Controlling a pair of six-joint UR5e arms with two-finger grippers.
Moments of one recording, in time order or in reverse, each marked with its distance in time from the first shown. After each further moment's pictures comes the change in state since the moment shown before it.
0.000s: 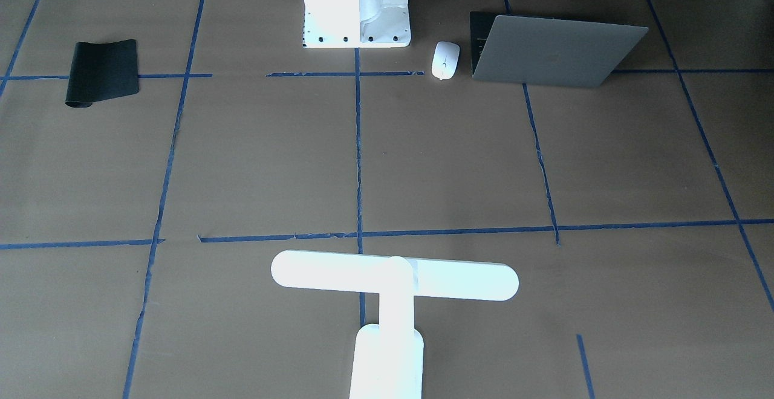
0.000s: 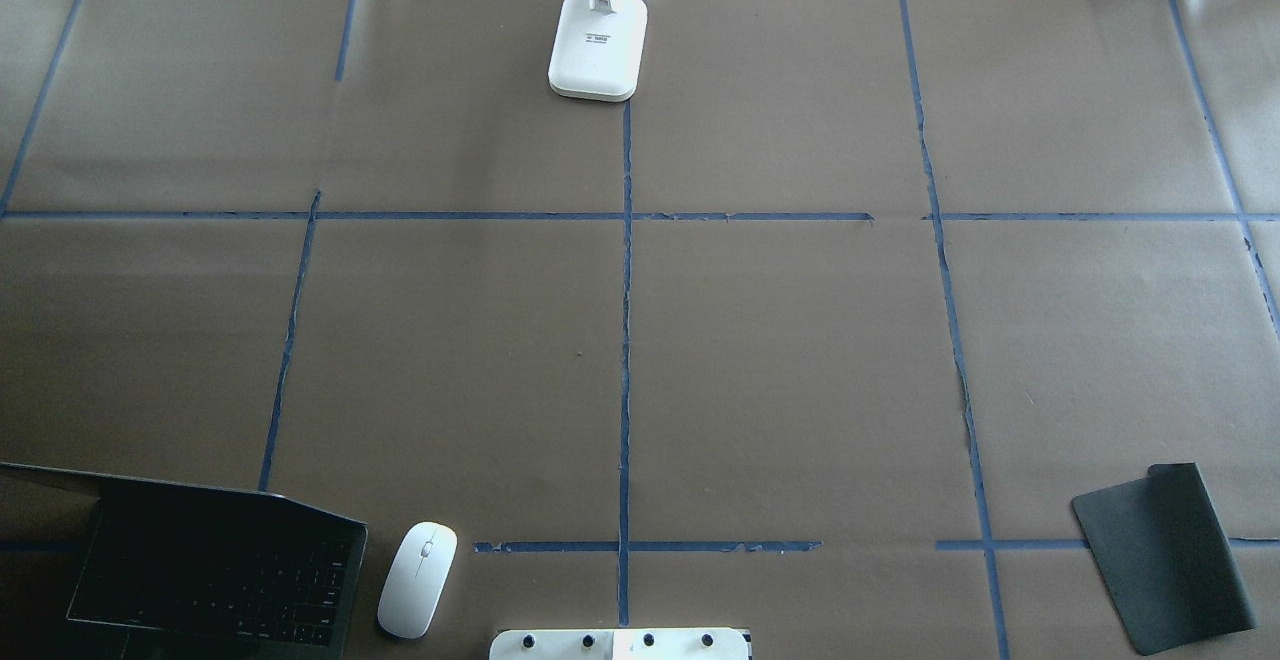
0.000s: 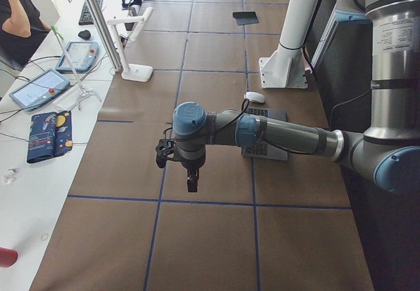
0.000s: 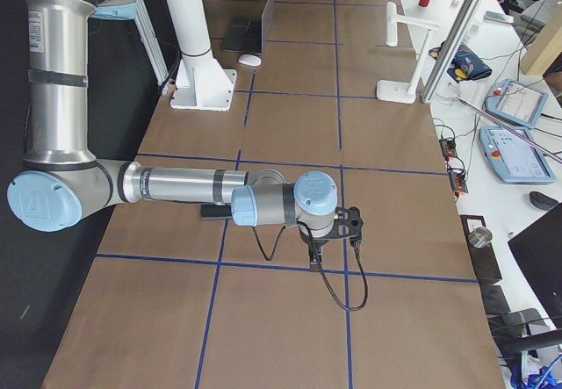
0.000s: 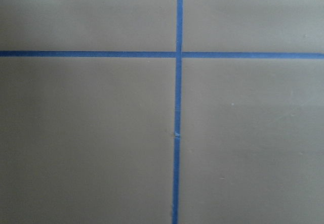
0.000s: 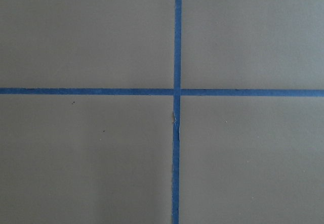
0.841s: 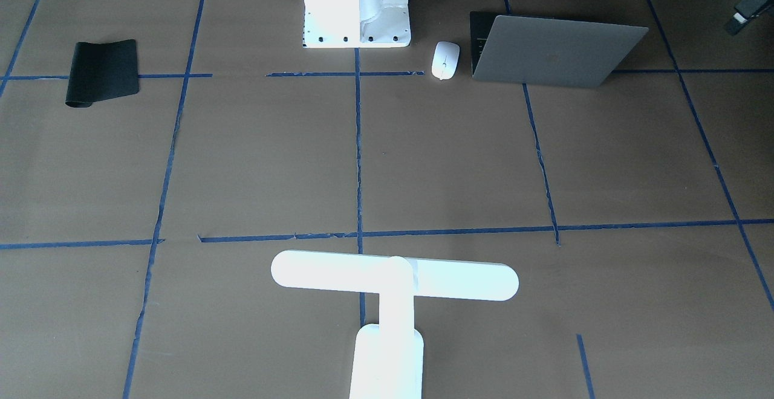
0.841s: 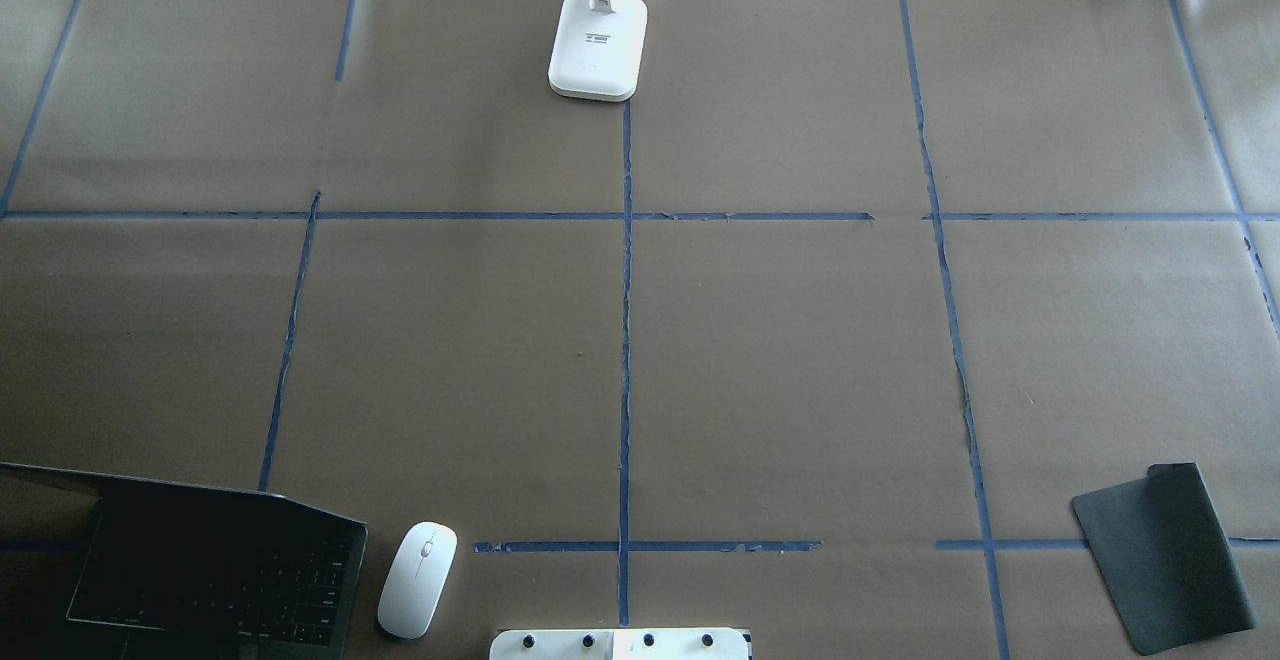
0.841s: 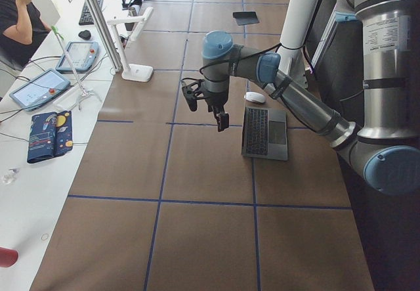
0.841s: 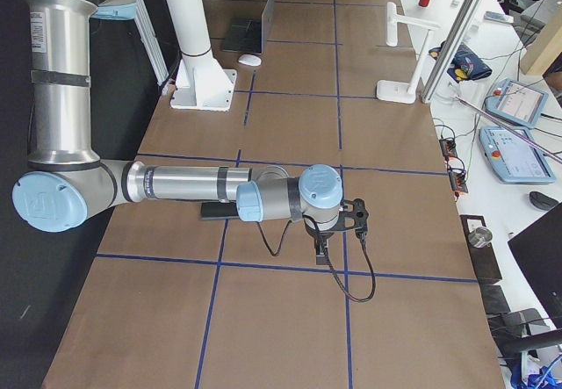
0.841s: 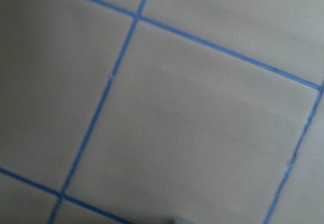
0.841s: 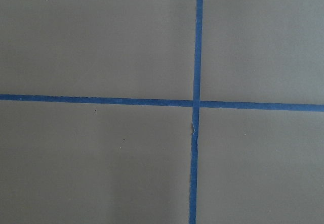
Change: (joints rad) left arm 0.242 0.023 -0.433 0.203 0.000 -0.736; right arm -0.003 0.016 0.005 0.005 0.064 0.002
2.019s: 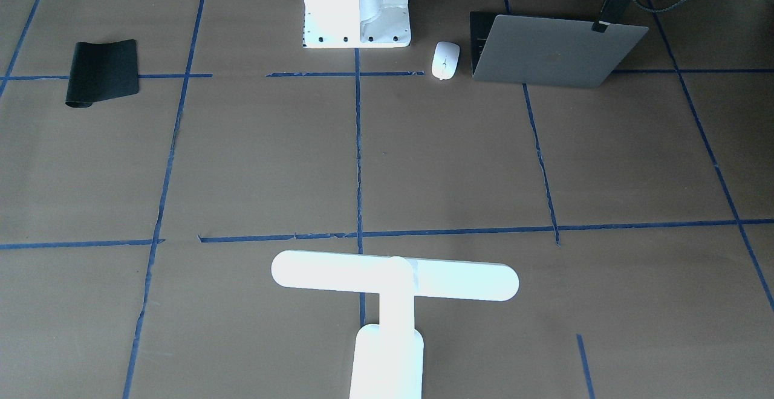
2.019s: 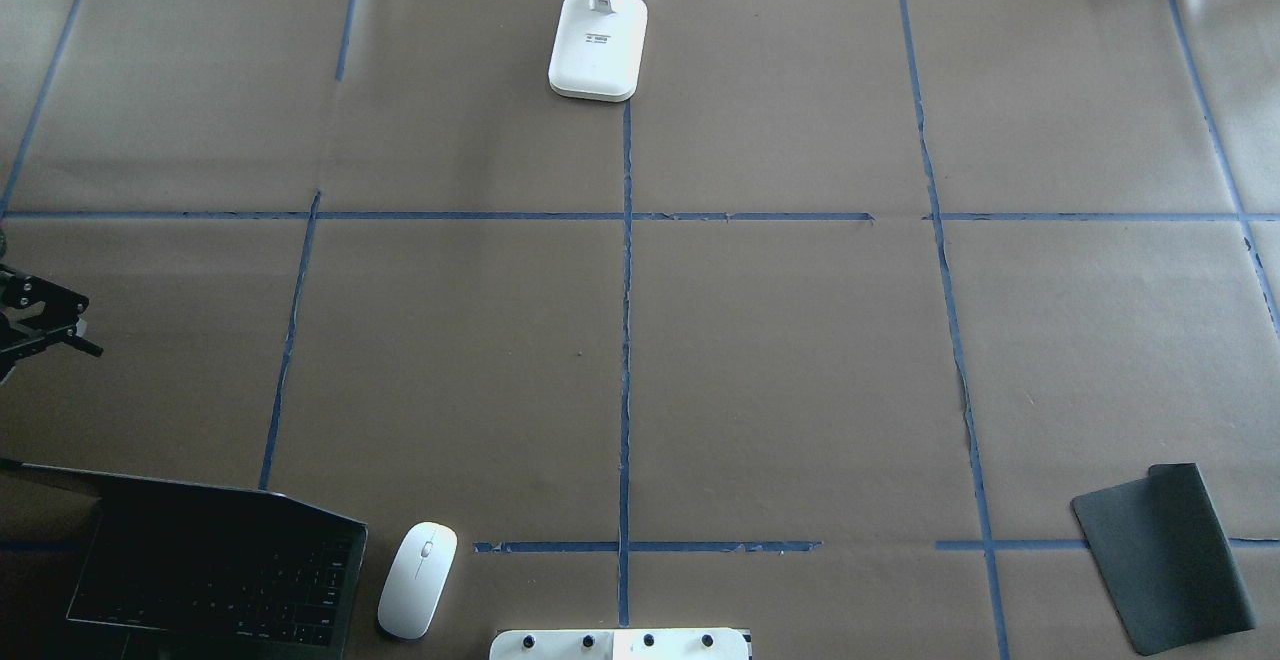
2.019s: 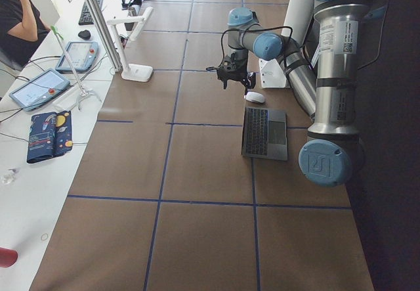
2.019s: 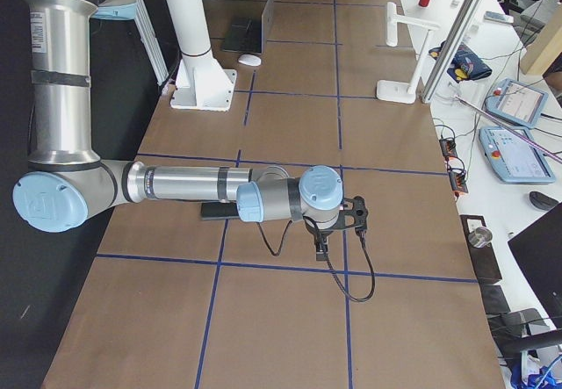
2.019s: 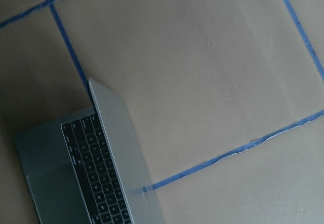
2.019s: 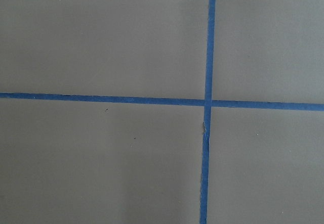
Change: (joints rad) left arm 0.565 -0.111 -0.155 -0.048 0.279 -1.340; right arm 0.000 0.000 -0.003 0.002 0.004 -0.003
